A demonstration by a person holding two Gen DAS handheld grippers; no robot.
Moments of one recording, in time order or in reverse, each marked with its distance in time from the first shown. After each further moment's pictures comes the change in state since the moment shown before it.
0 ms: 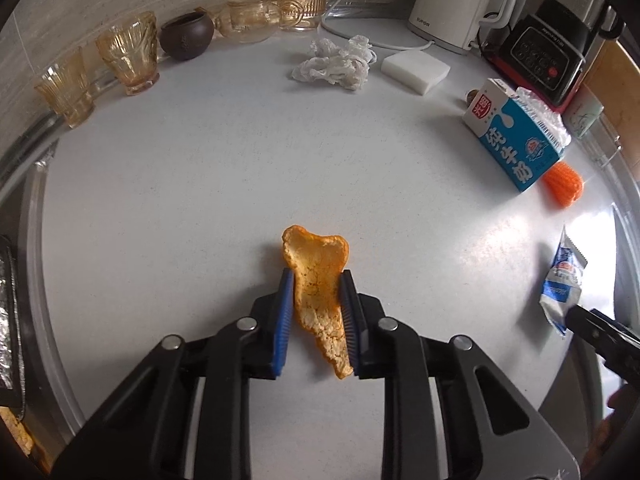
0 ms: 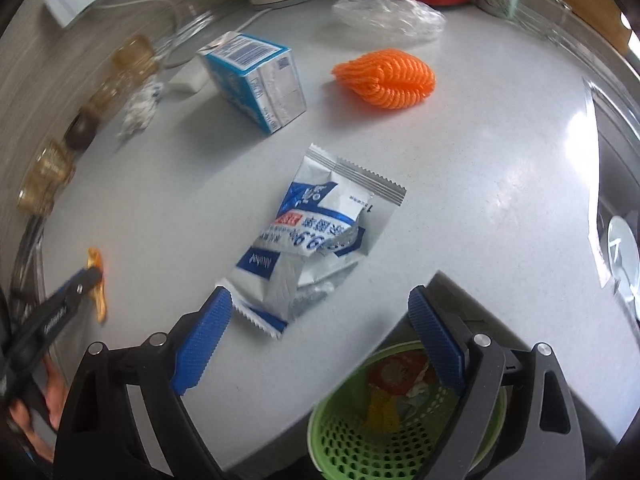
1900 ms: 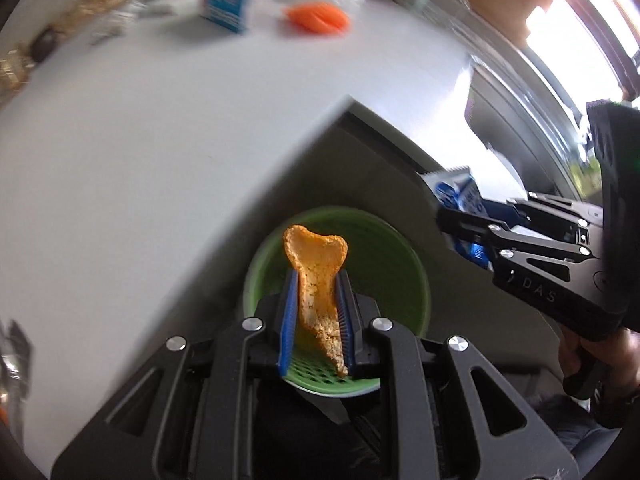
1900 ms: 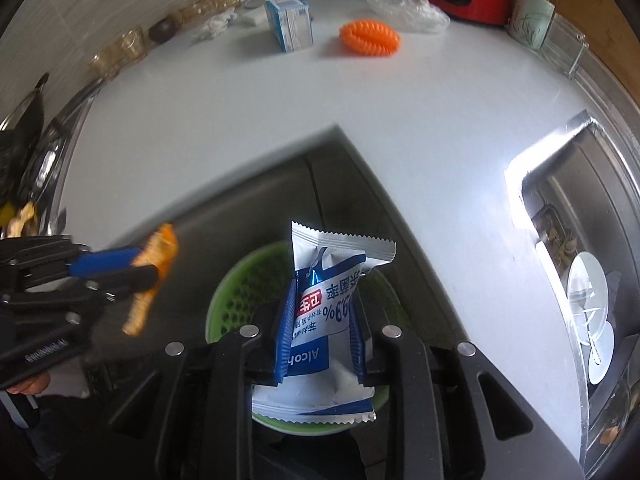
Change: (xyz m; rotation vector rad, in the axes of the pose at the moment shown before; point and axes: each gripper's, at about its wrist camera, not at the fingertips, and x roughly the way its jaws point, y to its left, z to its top) left arm -0.083 -0.188 -0.164 0.278 0.205 -0.276; right arm -0.076 -0.109 -0.108 -0.400 0.045 0.081
